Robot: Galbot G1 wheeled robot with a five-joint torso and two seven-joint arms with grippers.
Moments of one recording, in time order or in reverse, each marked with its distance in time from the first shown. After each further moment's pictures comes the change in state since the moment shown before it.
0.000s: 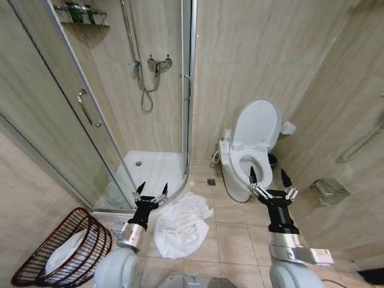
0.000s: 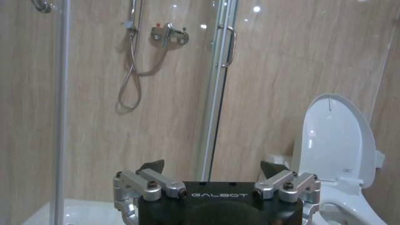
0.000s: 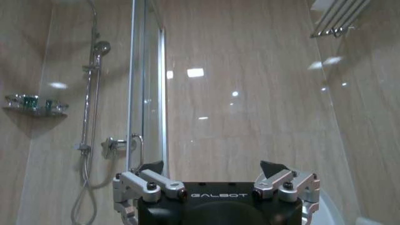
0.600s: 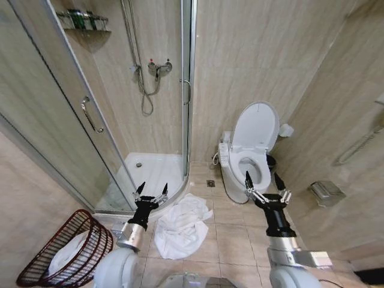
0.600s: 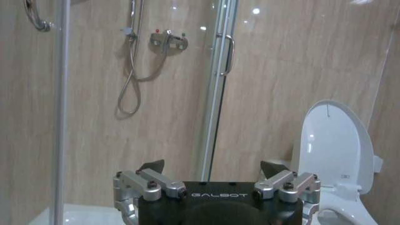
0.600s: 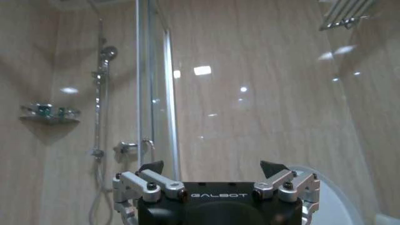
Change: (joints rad) left arm 0.000 0.000 0.000 0.000 0.000 0.000 0.000; right arm -0.011 -0.001 0.013 -0.006 0.034 -0.011 -0.043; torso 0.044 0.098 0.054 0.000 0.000
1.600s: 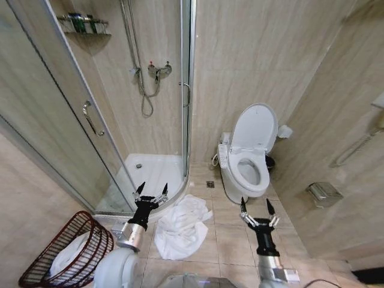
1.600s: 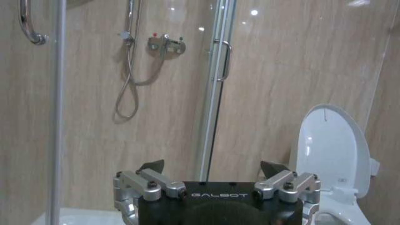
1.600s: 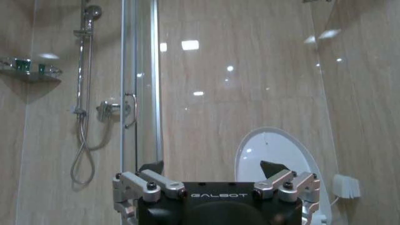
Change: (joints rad) left arm 0.000 0.000 0.000 0.000 0.000 0.000 0.000; right arm -0.047 0.001 0.035 -0.380 -0.007 0.353 -0.042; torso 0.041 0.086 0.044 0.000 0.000
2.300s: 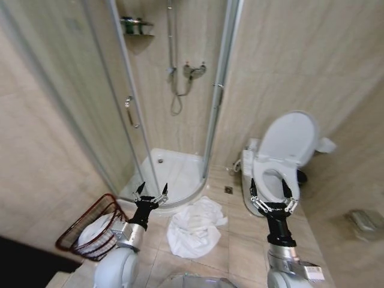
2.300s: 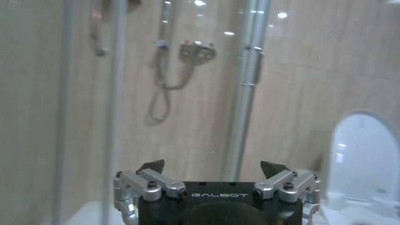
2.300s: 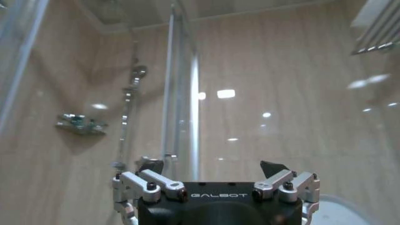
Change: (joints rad) left arm 0.000 0.000 0.000 0.000 0.000 0.000 0.000; right arm 0.025 0.000 0.016 0.224 -0.014 -0.041 0.003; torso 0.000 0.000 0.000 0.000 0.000
